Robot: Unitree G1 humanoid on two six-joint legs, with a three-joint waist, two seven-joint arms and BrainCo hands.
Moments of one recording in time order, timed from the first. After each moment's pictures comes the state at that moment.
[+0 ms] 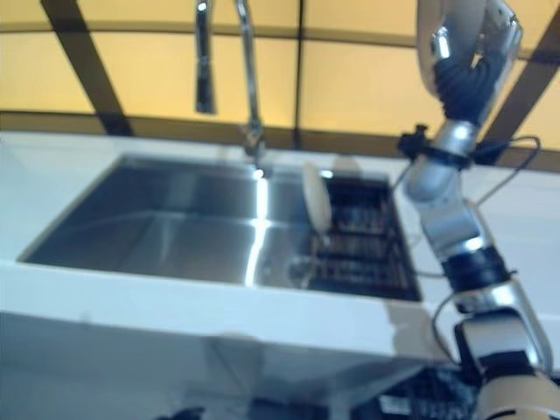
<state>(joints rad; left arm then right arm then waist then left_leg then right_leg) -0.04 0.27 -0.44 1.20 -0.01 0.01 -0.06 -0.81 -0.71 0.22 0.16 -0.05 -0.15 -0.88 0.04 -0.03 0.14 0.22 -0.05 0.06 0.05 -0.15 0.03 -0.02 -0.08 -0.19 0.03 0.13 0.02</state>
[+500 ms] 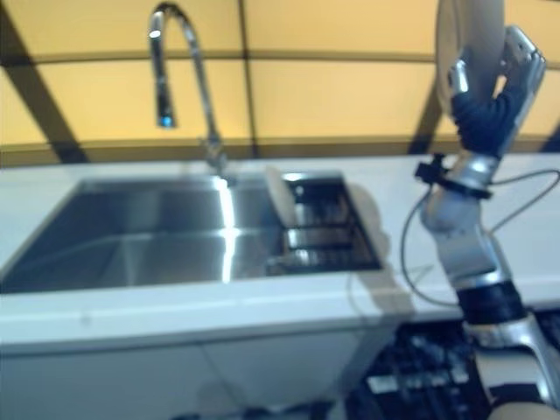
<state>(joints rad) -0.02 0.26 -0.36 1.20 0.03 0.01 -0.06 -0.61 -0.73 0.08 0.00 -0.17 -0.15 -0.82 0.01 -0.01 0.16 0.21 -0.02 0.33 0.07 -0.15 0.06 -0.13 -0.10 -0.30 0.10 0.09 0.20</state>
